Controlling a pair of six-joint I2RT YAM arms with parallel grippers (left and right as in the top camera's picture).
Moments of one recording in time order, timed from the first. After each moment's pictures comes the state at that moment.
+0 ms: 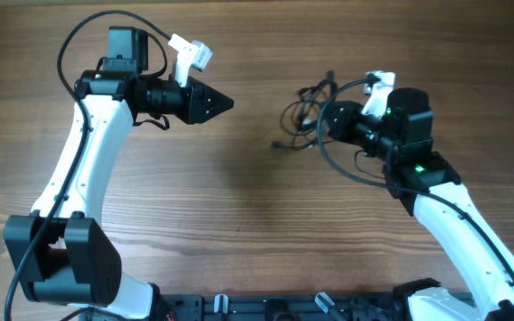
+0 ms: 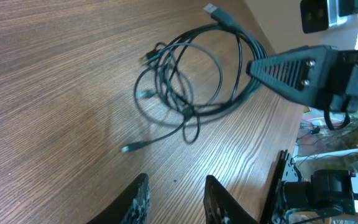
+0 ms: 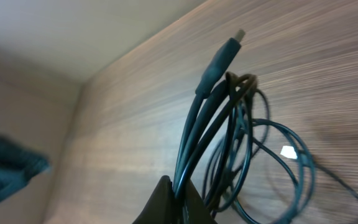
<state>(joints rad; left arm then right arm) -0.07 1.69 1.41 -0.84 0.94 0.27 0.24 1.29 0.77 0.01 -0.42 0.65</state>
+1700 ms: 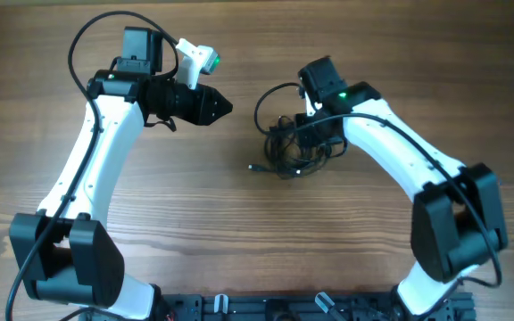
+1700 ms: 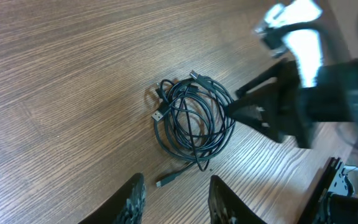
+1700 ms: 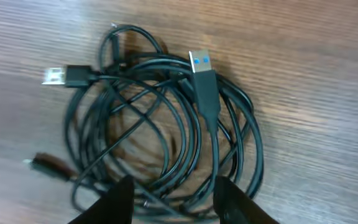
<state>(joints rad) -0.12 1.69 1.41 -0.84 0.68 0.18 0.43 1.86 1.34 -0.81 -0.03 0.28</state>
